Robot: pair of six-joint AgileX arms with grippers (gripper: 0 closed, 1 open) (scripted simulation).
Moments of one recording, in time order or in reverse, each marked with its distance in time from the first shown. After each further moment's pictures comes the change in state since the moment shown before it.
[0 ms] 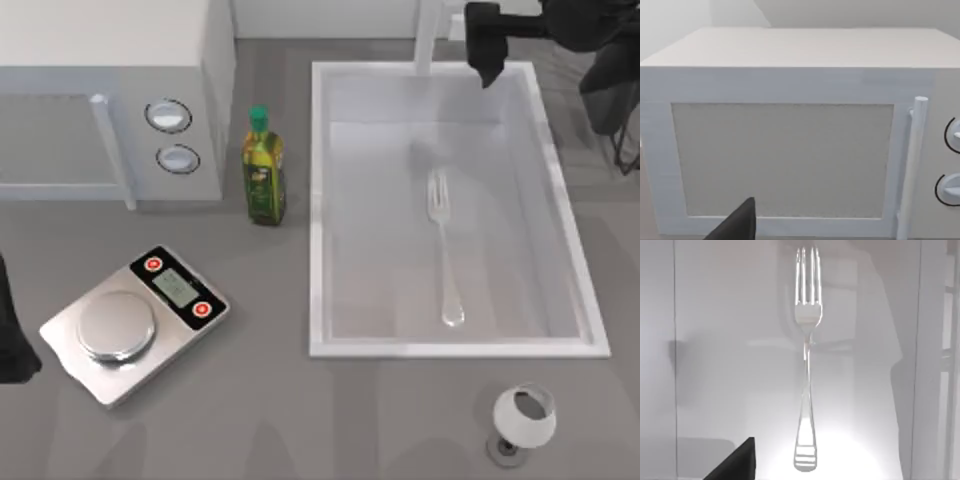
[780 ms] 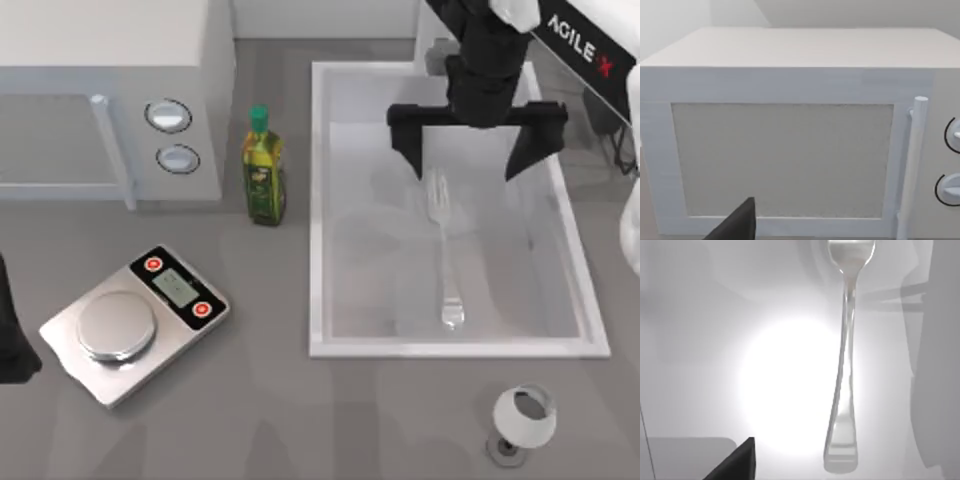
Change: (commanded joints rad) left arm 0.000 0.000 0.000 0.000 0.000 0.000; right arm 0.076 0.557 0.543 -0.312 0.000 0.085
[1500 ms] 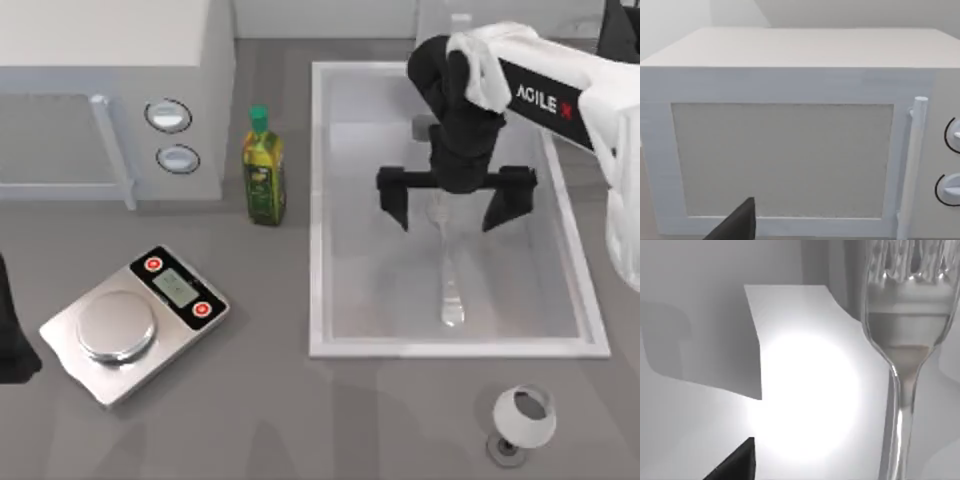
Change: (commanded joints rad) left arm 0.000 0.000 0.000 0.000 0.000 0.000; right arm -0.001 0.070 -0.292 0.375 0.001 0.001
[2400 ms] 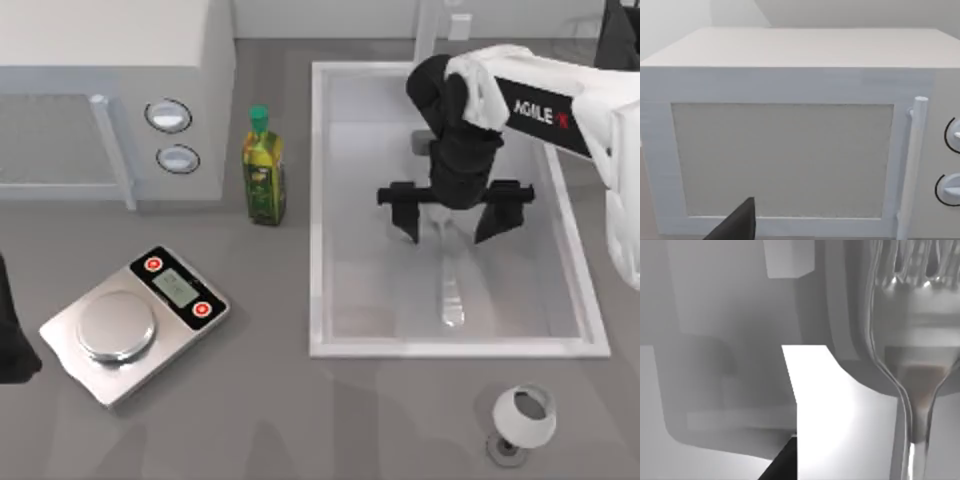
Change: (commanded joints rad) left arm 0.000 0.000 0.000 0.000 0.000 0.000; right arm 0.002 0.030 -0.102 0.119 0.000 0.001
